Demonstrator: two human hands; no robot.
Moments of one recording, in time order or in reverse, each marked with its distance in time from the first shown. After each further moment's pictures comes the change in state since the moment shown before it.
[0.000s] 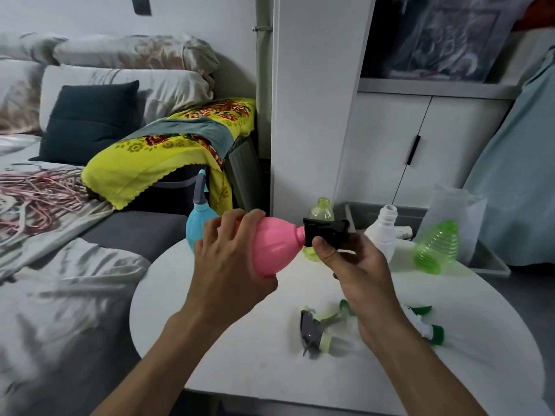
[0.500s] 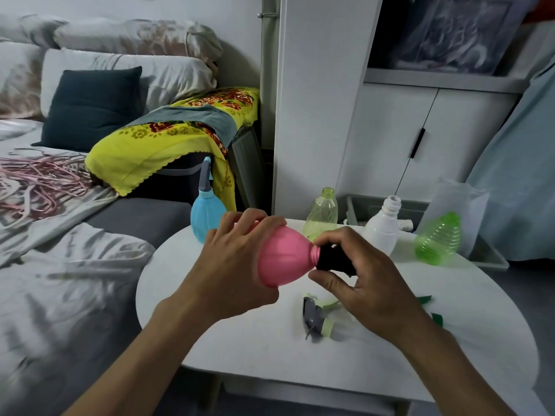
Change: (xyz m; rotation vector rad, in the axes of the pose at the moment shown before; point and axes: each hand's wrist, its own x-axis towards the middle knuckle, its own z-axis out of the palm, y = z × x) left_hand -0.008 -0.008 -0.020 0.018 -0.243 0.174; right_hand -0.017 -0.009 -0.025 -0.599 -0.395 -0.593
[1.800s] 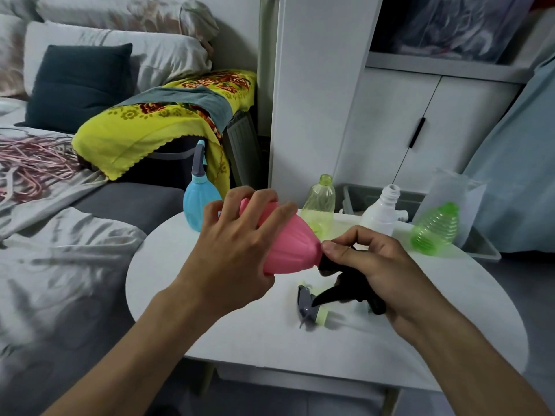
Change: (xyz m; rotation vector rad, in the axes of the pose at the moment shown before) left_hand 0.001 0.015 -0.001 0.226 0.140 0.127; right_hand 0.002 -0.013 -0.013 0.677 -0.019 0.635
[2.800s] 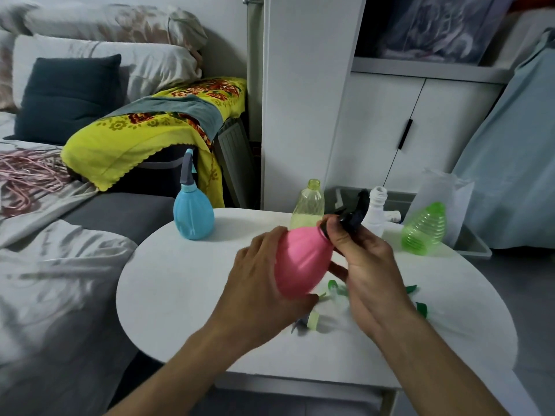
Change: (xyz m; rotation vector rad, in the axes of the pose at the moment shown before) left_hand -0.013 0.046 0.041 -0.672 -0.222 -0.435; right_hand 0.015 0.018 0.009 0.321 0.327 -0.057
